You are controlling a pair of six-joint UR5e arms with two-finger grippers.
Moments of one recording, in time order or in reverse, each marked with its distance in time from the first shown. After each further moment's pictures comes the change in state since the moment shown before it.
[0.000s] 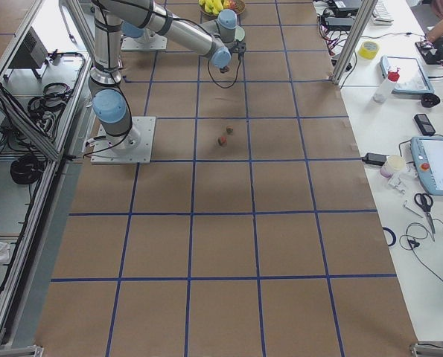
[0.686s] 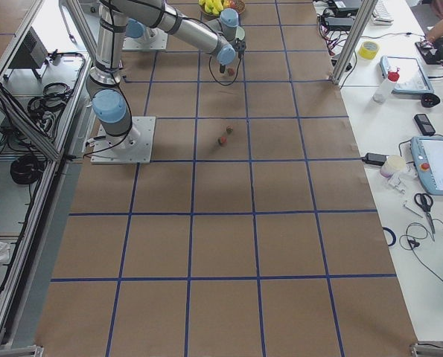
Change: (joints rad) left arm 0.000 0.004 0.000 0.000 0.006 0.000; right arm 0.033 0.054 -0.034 0.010 -0.013 0.019
